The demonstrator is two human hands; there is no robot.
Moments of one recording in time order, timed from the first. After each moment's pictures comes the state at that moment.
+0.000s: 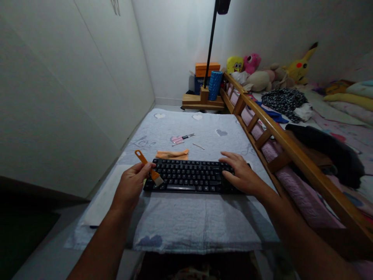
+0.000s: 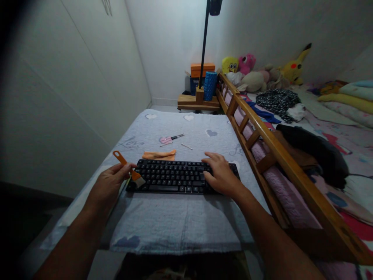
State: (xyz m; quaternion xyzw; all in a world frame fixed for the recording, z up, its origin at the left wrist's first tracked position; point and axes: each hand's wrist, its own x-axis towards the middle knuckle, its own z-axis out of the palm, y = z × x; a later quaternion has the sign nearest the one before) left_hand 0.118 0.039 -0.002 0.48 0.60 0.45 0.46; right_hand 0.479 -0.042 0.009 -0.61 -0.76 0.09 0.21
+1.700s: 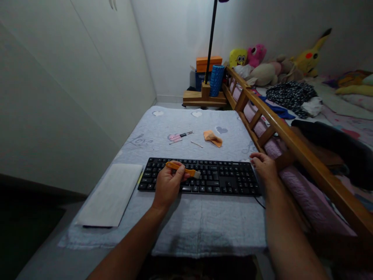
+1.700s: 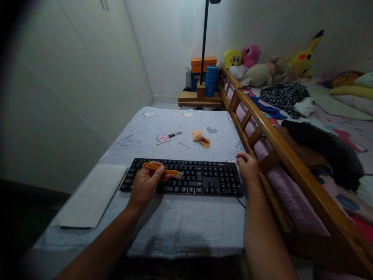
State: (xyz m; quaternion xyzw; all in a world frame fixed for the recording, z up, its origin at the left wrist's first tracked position) left_hand 0.223 0.006 -0.017 0.49 0.49 0.46 0.55; right_hand 0.601 -0.026 -0.082 -0.77 -0.41 0.10 0.48
